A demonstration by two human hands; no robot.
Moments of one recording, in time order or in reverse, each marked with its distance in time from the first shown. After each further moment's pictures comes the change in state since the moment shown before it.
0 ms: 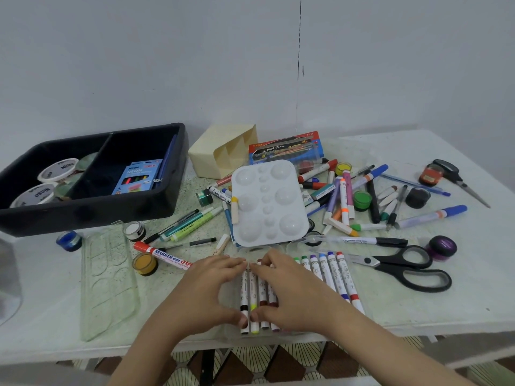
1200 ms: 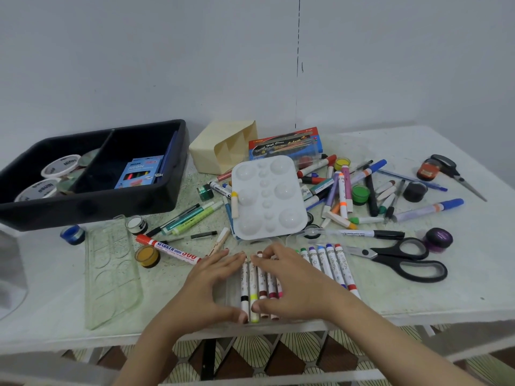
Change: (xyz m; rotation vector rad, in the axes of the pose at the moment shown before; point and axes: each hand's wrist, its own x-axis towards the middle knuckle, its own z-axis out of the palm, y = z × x) left_hand -0.007 -0.019 0.026 -0.267 0.074 0.007; right_hand -0.005 0.004 -0.003 0.091 -0.066 0.031
